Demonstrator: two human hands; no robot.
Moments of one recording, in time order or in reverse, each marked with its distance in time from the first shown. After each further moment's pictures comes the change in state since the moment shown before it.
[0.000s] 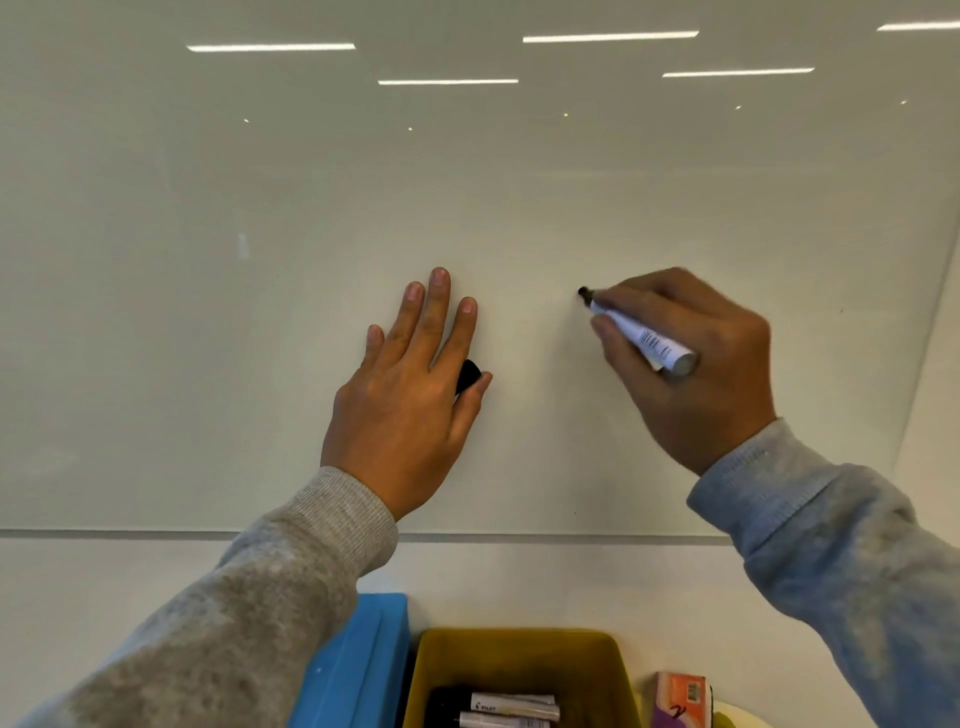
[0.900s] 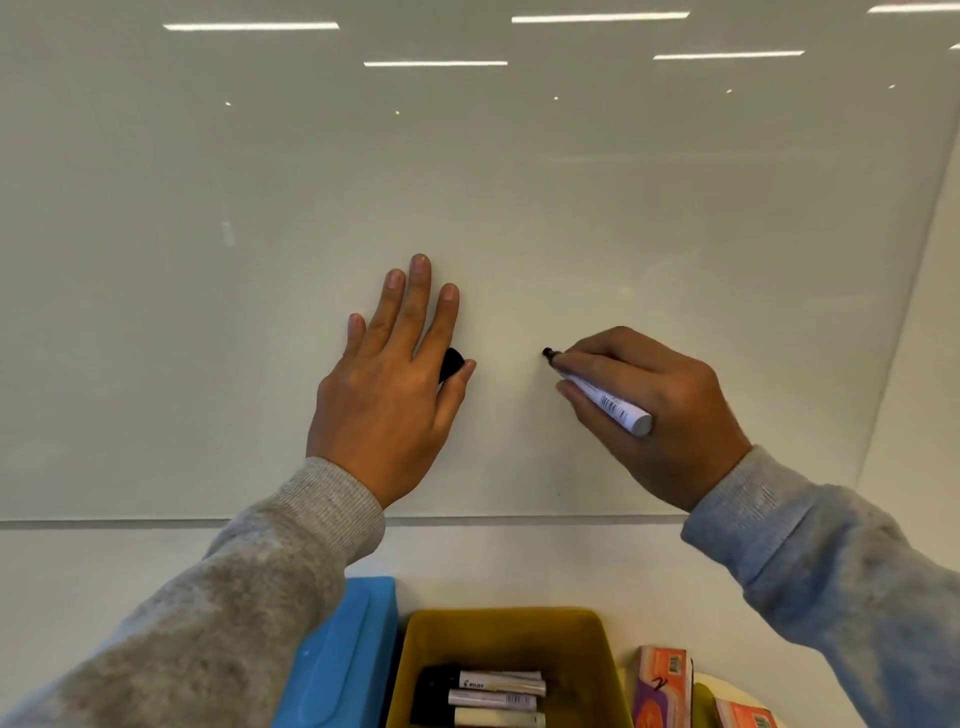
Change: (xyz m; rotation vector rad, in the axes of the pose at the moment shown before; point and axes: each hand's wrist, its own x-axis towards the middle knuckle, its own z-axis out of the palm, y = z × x) left_hand -0.004 0.004 0.001 -0.010 -0.008 -0.021; right_hand -0.038 -0.001 -0.001 -0.011 -0.215 -0.069
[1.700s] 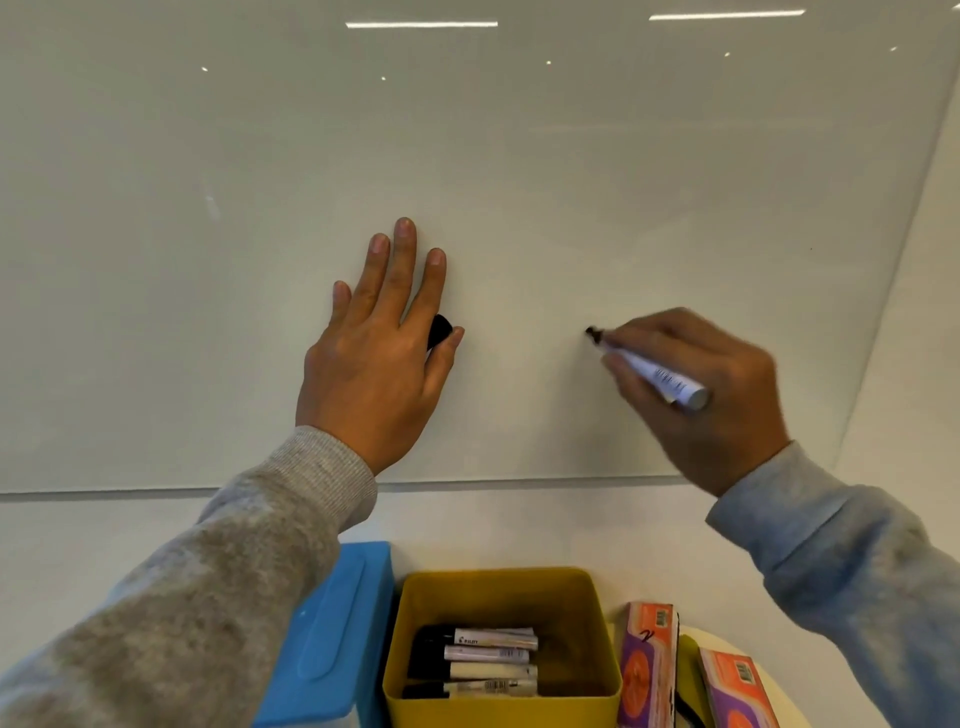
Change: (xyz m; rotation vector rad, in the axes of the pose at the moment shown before) left_hand -0.003 0.001 0.002 -0.016 -0.006 0.003; right_hand -0.033 0.009 -0.018 -0.016 0.069 0.125
